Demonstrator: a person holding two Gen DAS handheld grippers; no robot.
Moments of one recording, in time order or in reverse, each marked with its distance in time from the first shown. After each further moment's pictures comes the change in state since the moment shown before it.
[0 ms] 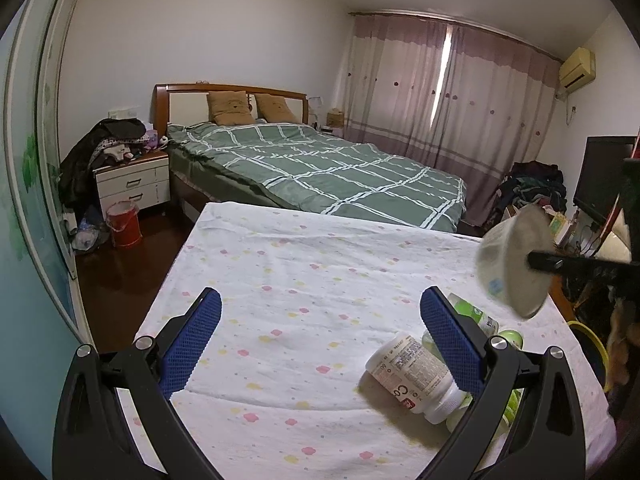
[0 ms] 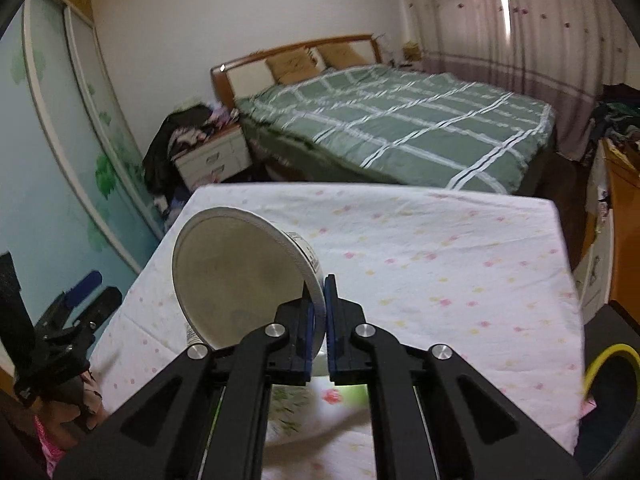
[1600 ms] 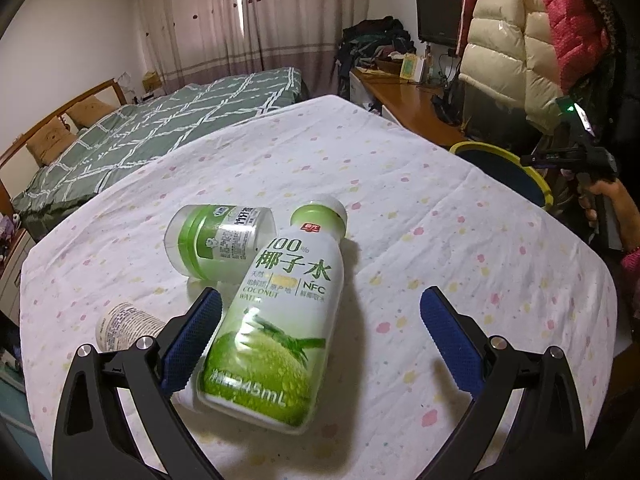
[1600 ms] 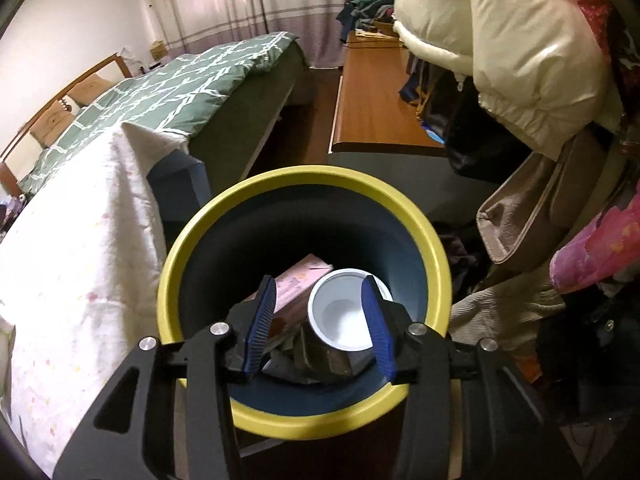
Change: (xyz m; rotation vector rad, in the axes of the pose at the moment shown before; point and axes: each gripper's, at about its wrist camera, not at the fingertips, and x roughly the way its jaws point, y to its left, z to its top) left arm 0.042 -0.170 -0.065 0.565 0.317 -0.421; right arm -0.127 -0.317 -0.185 0.535 0.069 -0.628
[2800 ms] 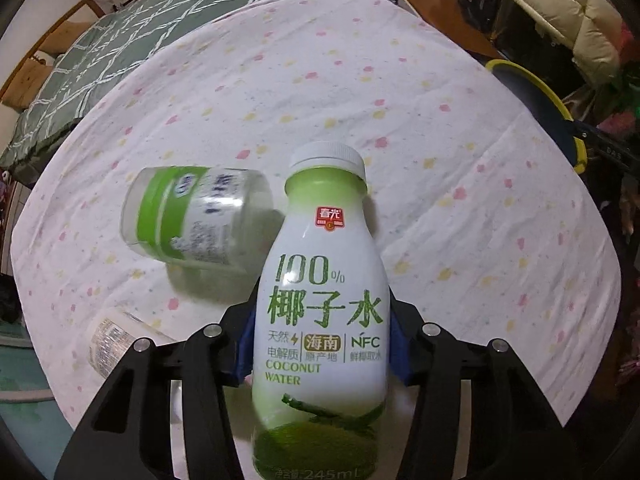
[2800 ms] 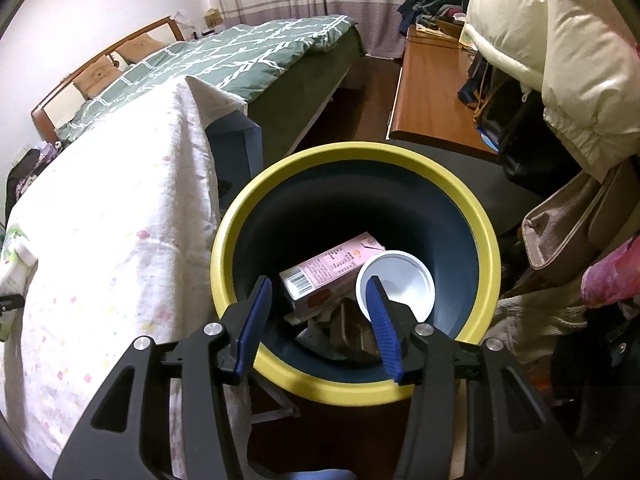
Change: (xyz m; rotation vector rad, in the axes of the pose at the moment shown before) left arm 0.059 0.009 0.044 -0.019 0.487 -0.020; right arm -0.010 0.025 -0.016 -0.156 0.066 0.125
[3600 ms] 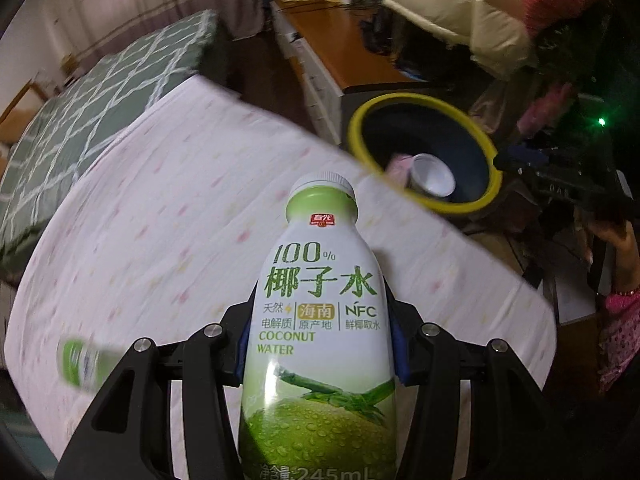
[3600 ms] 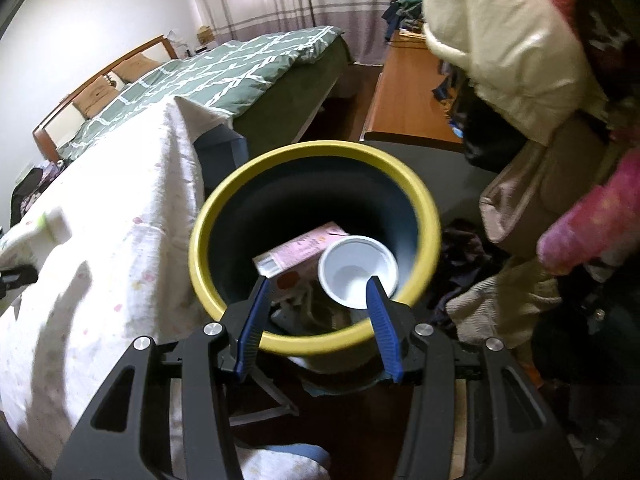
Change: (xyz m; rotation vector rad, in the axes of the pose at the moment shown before) left arm -0.030 -0.152 0.076 0.255 -0.170 -0.102; right arm -0.039 -0.048 -0.029 0.055 -0.048 0.003
